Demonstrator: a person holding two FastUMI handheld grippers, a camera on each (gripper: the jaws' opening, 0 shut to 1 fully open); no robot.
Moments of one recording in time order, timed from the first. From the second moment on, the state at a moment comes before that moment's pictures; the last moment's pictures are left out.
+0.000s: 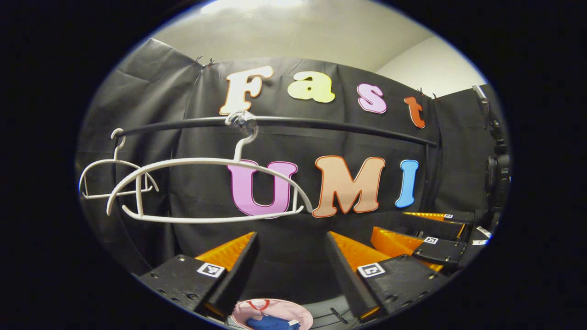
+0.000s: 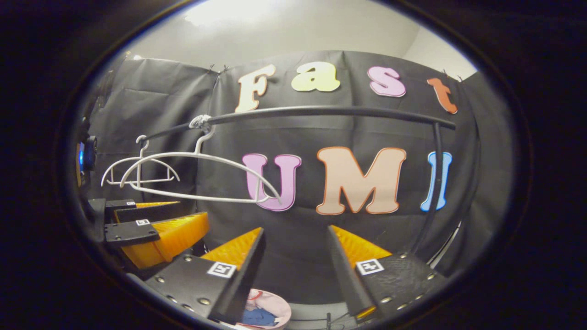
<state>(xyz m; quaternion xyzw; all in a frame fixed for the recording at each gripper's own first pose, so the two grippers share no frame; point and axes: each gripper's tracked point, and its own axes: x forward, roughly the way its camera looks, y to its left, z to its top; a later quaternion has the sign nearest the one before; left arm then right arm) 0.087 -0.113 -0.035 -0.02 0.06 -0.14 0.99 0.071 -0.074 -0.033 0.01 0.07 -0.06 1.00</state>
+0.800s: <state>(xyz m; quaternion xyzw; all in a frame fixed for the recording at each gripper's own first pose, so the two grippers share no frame) 0.052 -0.271 -0.002 -0.02 0.03 -0.18 0.98 -0.017 -0.223 0.021 0.00 0.01 -0.11 0.99</state>
